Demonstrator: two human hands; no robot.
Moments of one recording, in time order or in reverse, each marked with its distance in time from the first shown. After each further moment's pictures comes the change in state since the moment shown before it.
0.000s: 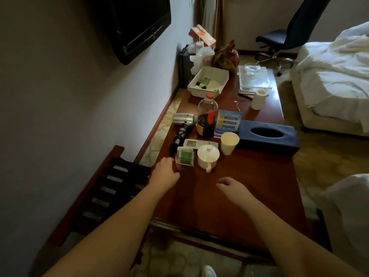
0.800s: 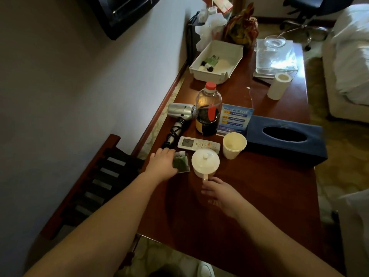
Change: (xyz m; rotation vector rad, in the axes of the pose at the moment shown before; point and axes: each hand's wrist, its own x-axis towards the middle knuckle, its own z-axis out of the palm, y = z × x) left_hand 0.111 0.014 0.033 0.410 -0.125 0.083; right_hand 0.105 0.002 0.003 0.709 -0.350 0.236
